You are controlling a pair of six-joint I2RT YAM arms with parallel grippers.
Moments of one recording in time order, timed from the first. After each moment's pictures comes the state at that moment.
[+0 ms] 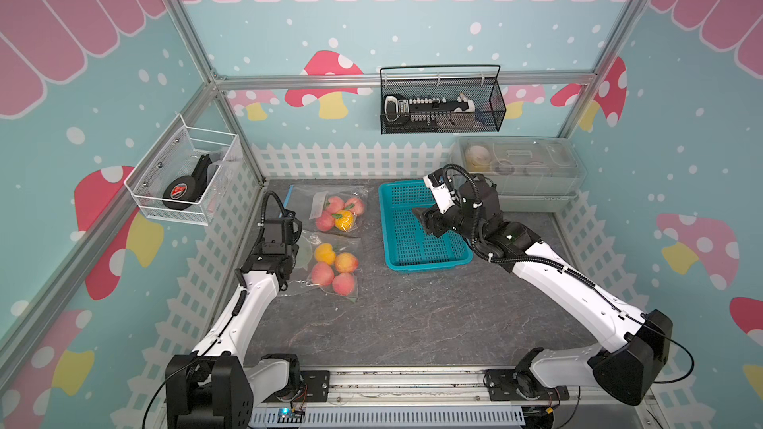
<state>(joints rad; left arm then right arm) 0.00 1.17 0.81 -0.44 -0.50 0.35 0.65 1.34 1.29 -0.34 0.00 -0.05</state>
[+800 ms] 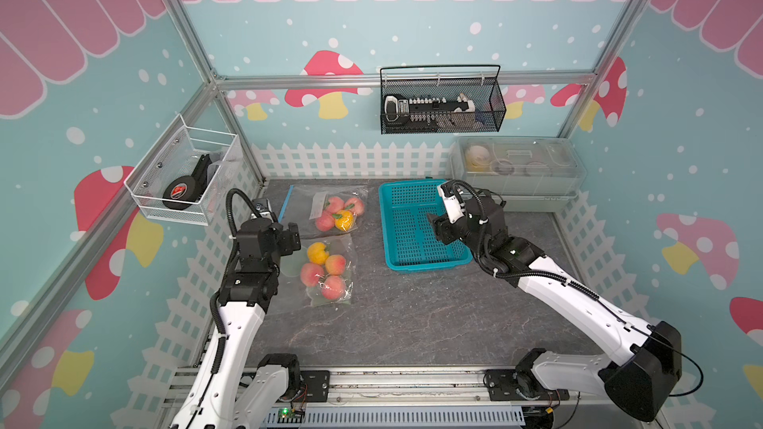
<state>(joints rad) 0.01 0.87 0.86 -0.41 -0.26 -0.08 0.63 1.23 1.06 -0.21 0.22 -0.04</state>
